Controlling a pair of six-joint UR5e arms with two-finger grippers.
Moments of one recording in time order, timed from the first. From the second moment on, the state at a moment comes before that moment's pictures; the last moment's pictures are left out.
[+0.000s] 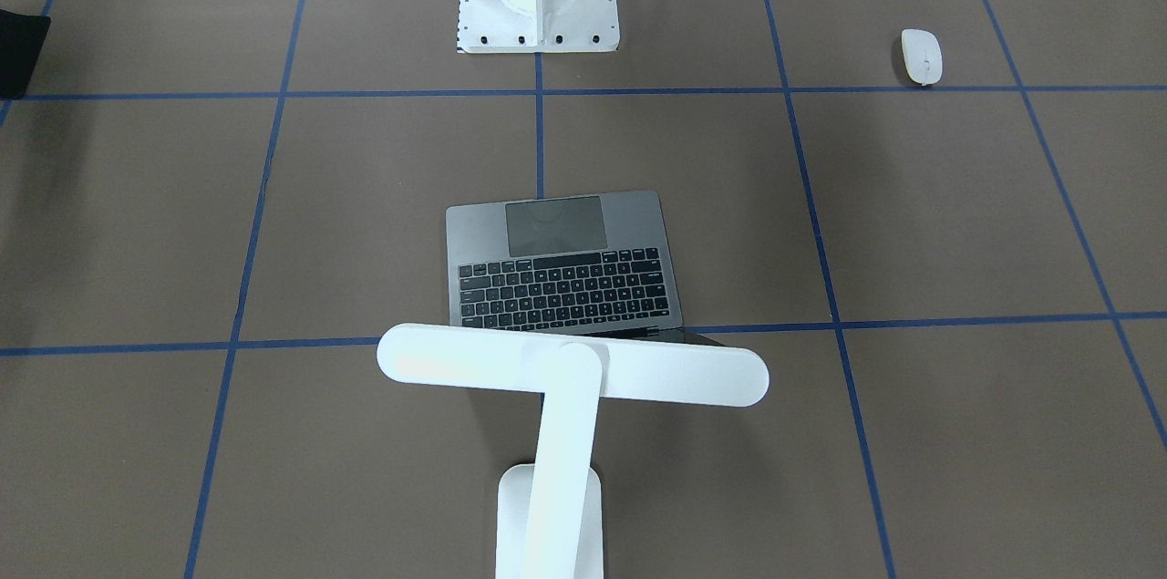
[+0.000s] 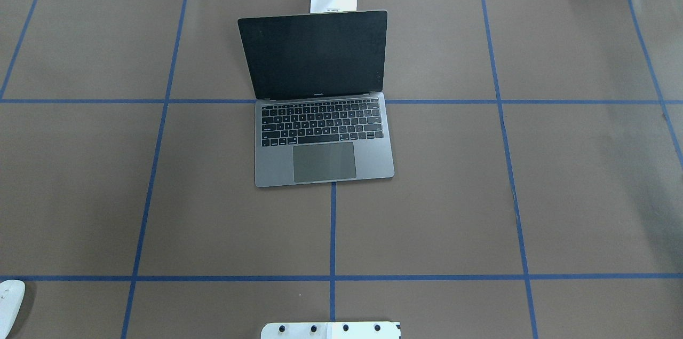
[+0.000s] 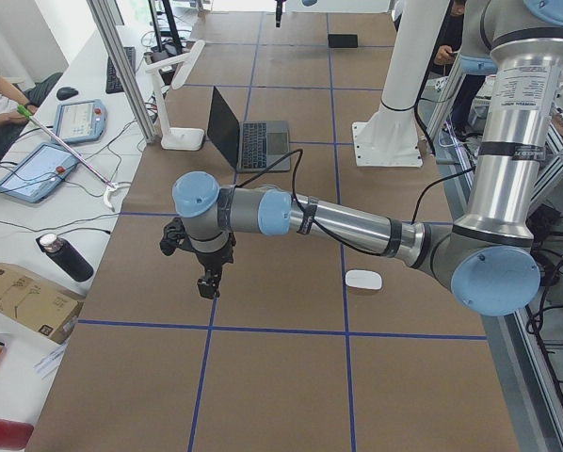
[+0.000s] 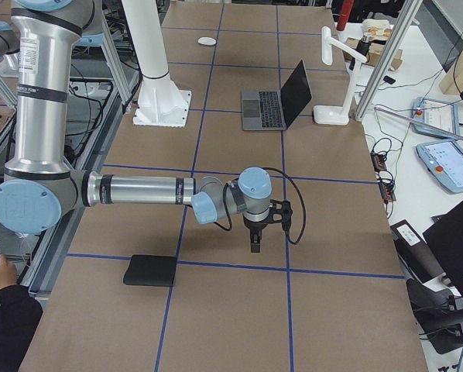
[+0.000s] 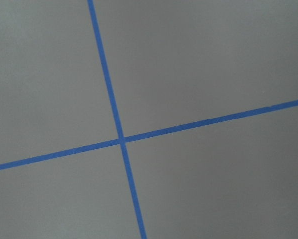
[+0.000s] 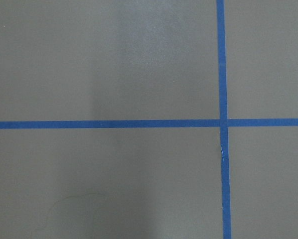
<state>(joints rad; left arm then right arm) -1.55 -1.68 -1.68 -1.38 -2.36 0.20 1.36 -1.74 1.67 -1.18 2.29 0.40</state>
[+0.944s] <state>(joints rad) -1.58 -1.61 -1.72 -1.38 -2.42 0.20 1.36 -1.91 1.67 -1.10 2.60 0.46</state>
